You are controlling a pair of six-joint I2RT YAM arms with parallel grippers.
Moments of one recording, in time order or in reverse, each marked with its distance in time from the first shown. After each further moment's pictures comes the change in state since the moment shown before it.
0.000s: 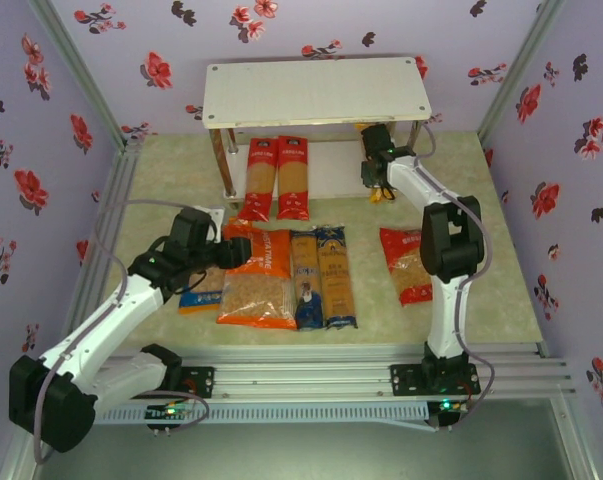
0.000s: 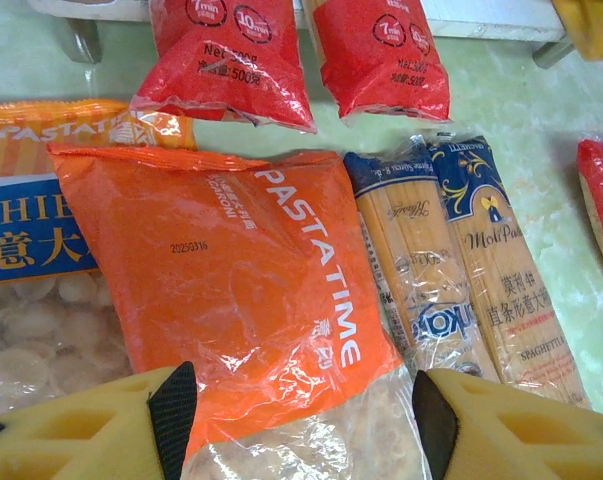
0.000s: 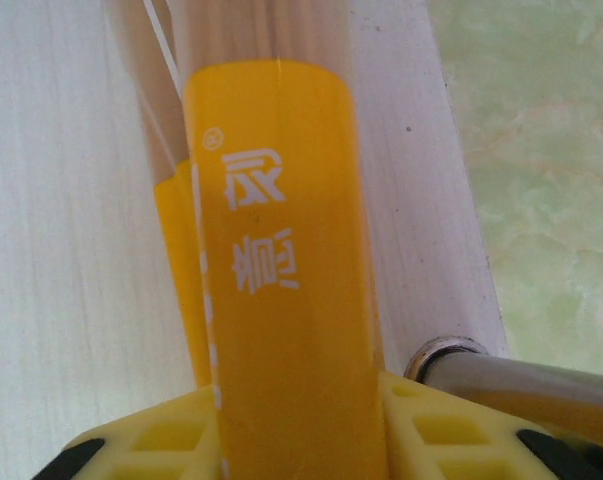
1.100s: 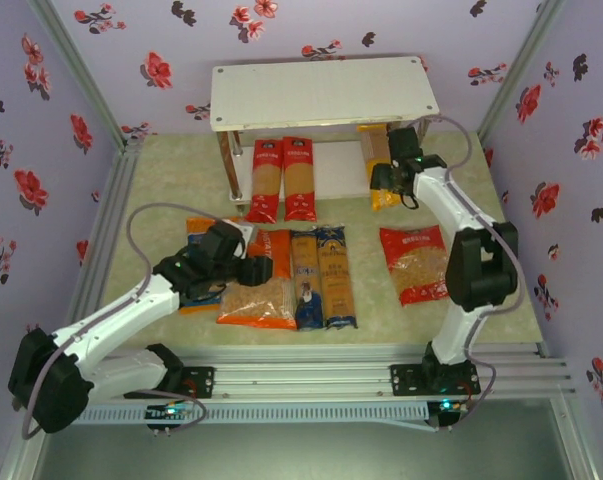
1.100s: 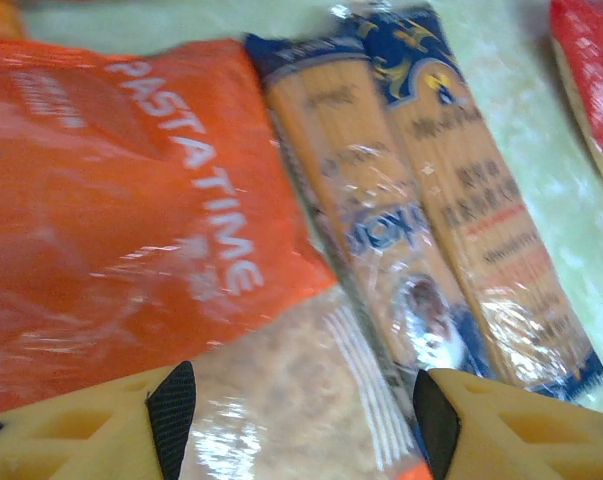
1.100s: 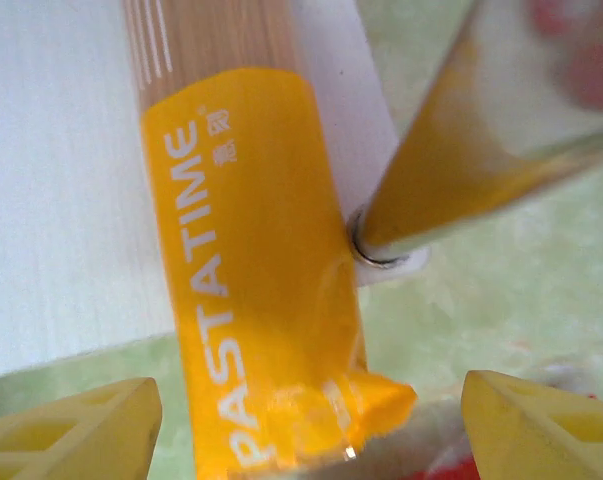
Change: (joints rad) left arm -0.322 0.100 0.014 -0.004 -0.089 -0.052; right arm -0.018 -0.438 -0.319 0.023 -0.076 0.040
